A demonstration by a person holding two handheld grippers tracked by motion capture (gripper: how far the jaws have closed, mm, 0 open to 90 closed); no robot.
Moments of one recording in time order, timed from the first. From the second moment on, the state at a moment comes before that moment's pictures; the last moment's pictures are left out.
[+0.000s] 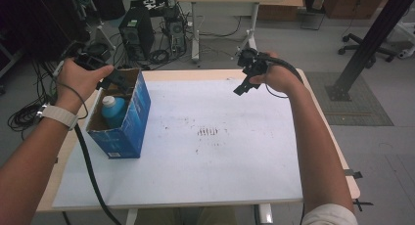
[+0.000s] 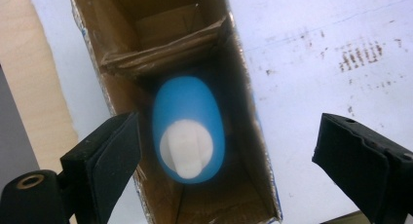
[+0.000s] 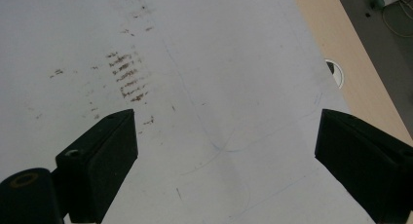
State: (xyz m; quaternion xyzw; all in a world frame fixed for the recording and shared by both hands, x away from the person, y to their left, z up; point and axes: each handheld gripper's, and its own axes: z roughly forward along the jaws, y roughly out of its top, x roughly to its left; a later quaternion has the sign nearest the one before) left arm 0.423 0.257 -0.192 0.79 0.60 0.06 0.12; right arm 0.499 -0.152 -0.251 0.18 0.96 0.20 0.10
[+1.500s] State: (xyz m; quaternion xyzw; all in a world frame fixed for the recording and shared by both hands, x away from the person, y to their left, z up) left arm 0.393 0.210 -0.159 0.87 0.47 0.07 0.15; right arm 0.496 -0.153 -0.251 0.18 0.96 0.19 0.10
